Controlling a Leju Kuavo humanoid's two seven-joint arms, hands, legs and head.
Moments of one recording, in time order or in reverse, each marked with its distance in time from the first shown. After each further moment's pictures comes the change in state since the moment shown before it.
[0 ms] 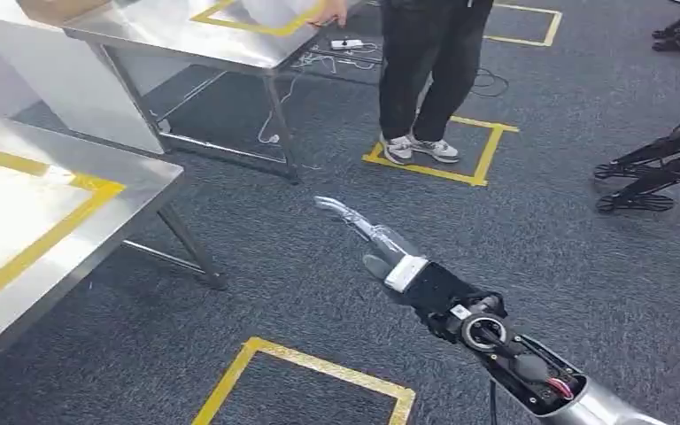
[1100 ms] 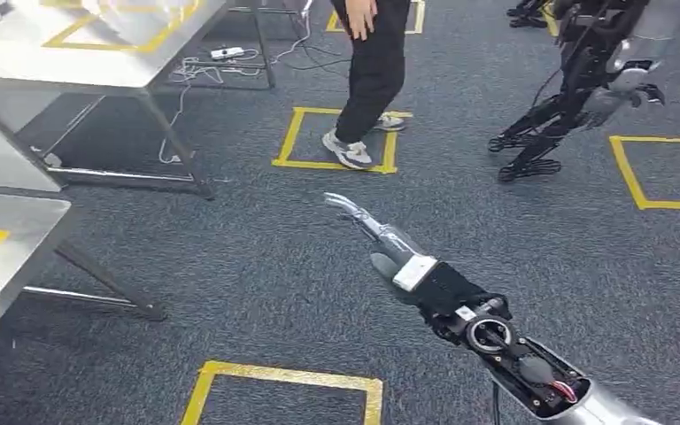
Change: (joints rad) left arm -0.001 -0.016 0.000 0.000 -0.002 -0.001 0.003; right arm 0.023 -0.003 -0.024 -0.020 0.002 -0.007 0.003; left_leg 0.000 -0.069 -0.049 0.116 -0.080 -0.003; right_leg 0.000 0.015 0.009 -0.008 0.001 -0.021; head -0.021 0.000
